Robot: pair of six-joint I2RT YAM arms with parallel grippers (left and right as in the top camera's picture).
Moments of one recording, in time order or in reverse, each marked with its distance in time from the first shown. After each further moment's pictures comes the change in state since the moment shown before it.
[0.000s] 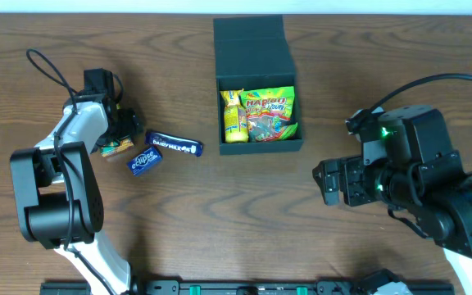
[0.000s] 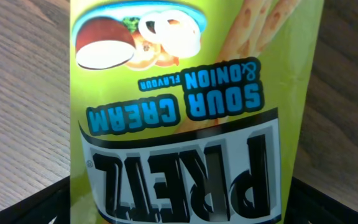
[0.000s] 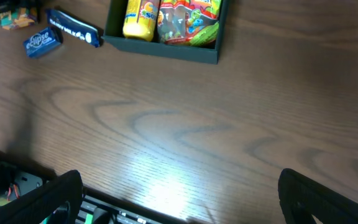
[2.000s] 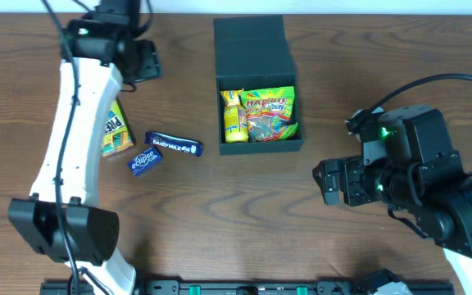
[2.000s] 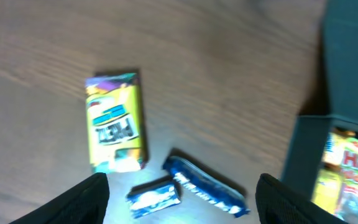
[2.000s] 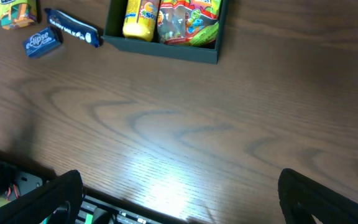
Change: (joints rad) left arm -0.235 -0.111 0.746 -0.672 -0.041 -0.058; right arm 0.000 0.000 0.000 0.000 0.000 0.000
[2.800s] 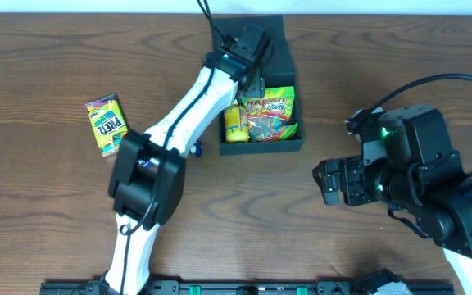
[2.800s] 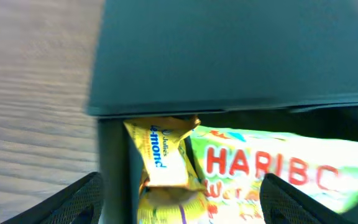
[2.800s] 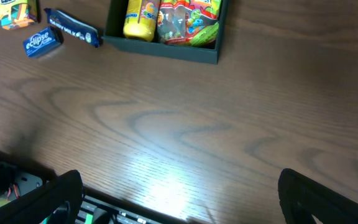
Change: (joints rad) left arm -0.417 0.322 -0.037 0.415 0.012 -0.098; right arm 0.000 0.000 0.000 0.000 0.000 0.000
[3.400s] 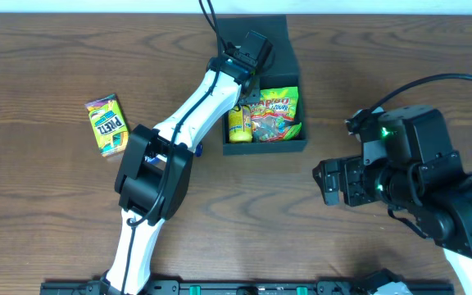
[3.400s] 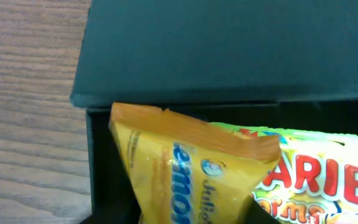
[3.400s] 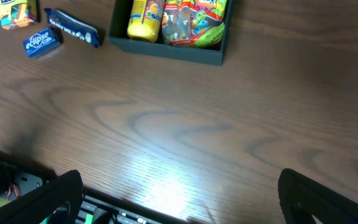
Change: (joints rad) left arm -0.006 0.089 -0.022 0.023 -0.011 -0.015; right arm 0.000 0.000 0.000 0.000 0.000 0.000
